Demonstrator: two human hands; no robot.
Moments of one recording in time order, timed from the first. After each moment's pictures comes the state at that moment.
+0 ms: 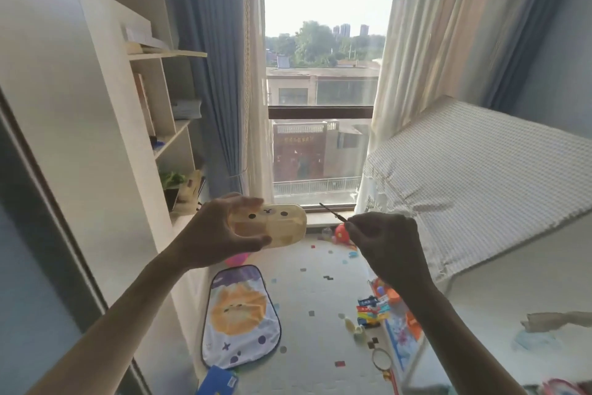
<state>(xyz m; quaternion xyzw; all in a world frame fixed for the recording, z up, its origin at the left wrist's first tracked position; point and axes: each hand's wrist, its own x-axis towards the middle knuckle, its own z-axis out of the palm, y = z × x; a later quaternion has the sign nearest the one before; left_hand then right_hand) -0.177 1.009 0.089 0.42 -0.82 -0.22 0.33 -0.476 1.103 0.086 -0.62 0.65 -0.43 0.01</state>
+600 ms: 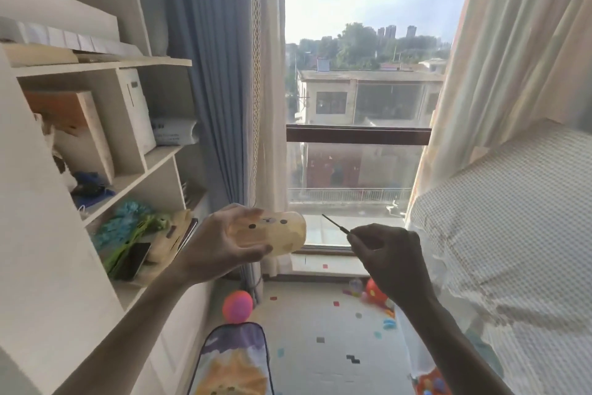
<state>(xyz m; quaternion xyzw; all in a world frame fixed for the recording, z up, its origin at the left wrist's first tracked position) -0.290 0.583 0.079 0.48 -0.76 -0.23 0.37 -0.596 0.629 0.072 -0.65 0.62 -0.44 0.08</state>
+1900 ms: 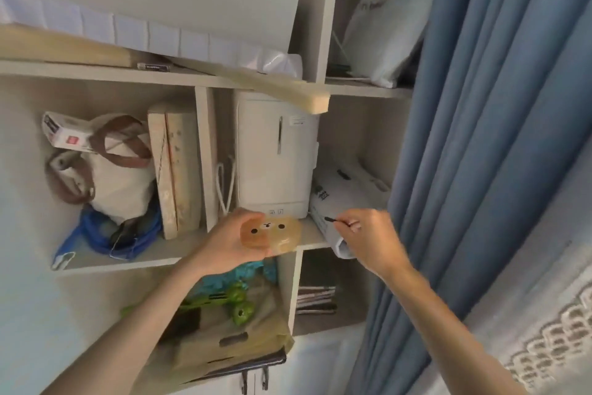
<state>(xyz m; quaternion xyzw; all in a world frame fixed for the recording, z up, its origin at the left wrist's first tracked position) -0.055 0.032 0.052 0.89 -0.29 -0.02 0.35 -0.169 -0.233 0.098 -0.94 0.06 -0.24 0.24</state>
